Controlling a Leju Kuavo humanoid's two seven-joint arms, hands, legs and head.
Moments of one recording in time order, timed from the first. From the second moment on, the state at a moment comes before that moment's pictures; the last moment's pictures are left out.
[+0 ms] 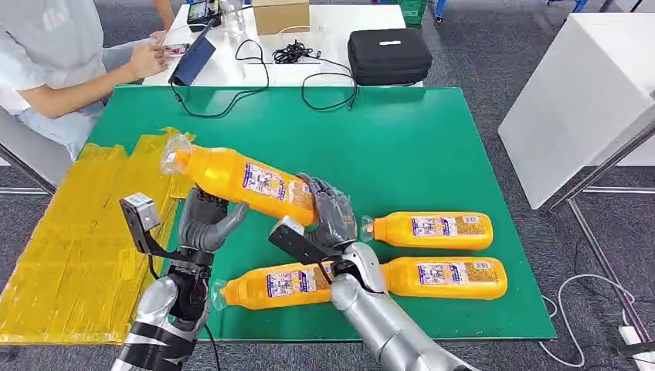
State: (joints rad) left arm -0.20 -0.14 -0.25 -1.39 0.27 -0.06 -0.33; right arm -0.49 0.29 0.50 -0.73 0.71 -0.53 -0.27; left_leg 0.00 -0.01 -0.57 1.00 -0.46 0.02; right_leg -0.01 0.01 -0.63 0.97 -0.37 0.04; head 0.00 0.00
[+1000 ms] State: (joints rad) left arm -0.20 -0.13 -0.21 -1.32 0.41 -0.13 -0.31; right arm -0.49 0.34 0.69 -0.66 0.91 -0.63 -0.21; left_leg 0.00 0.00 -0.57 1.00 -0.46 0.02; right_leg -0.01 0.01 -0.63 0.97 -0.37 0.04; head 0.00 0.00
